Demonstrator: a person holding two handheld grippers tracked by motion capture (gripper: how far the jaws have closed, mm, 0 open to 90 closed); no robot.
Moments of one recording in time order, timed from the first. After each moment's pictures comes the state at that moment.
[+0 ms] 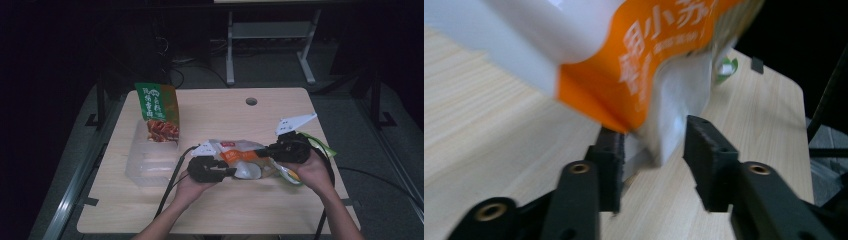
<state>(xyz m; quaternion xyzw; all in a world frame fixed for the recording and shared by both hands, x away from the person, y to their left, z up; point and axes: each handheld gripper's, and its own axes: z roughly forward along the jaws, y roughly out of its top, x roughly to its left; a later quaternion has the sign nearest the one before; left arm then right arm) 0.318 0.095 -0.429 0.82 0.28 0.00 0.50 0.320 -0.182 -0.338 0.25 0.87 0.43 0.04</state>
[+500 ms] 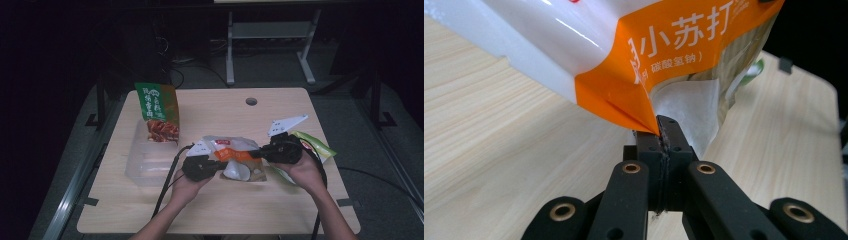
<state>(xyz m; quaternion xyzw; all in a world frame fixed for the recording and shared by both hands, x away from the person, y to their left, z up) 0.315 0.105 -0.425 0.83 0.28 0.05 0.48 0.326 -0.169 -0.350 0.25 0.87 0.43 0.04</state>
